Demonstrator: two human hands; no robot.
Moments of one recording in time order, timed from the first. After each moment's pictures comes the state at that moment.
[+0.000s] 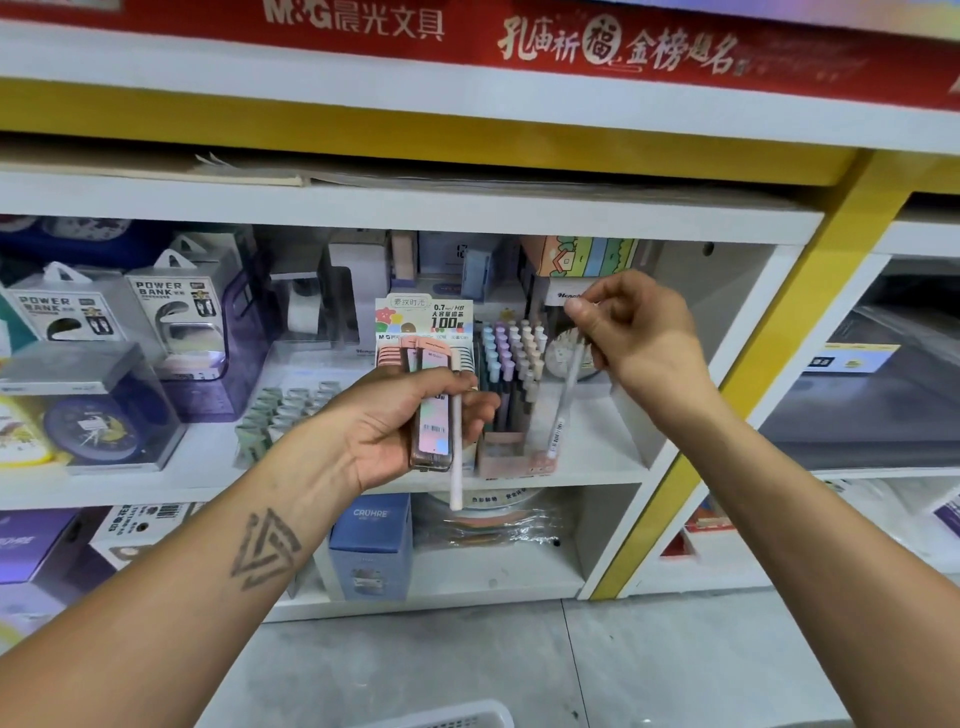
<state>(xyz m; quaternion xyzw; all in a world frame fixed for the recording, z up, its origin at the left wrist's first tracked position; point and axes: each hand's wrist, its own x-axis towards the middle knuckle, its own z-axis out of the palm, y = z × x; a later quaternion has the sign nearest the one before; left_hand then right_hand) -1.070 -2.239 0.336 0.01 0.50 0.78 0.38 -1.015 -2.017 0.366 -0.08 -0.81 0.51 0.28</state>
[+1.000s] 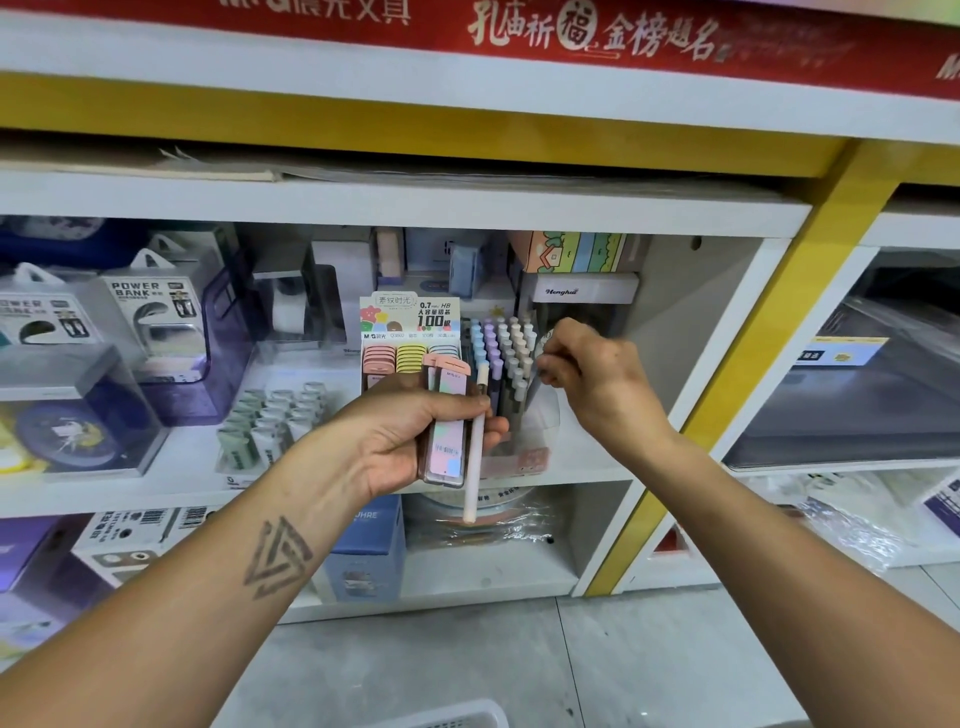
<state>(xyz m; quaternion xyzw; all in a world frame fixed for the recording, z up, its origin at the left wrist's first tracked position) -1.062 -2.221 0.331 0.03 0.53 0.75 0.39 -1.023 -2.007 0.315 0.01 -0.93 0.26 0.27</state>
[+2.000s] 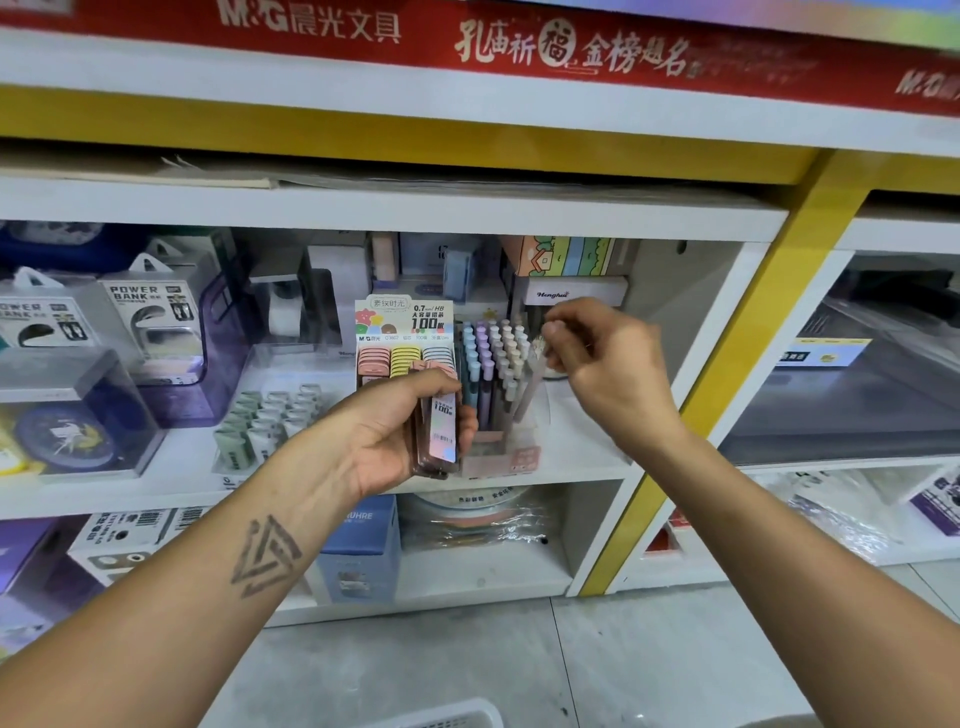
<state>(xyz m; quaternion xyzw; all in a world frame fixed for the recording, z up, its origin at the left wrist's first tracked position) -1.065 -2.223 0.331 -0.04 0.54 0.76 0.37 -1.006 -2.018 0.344 -0.03 -0.87 0.38 0.32</state>
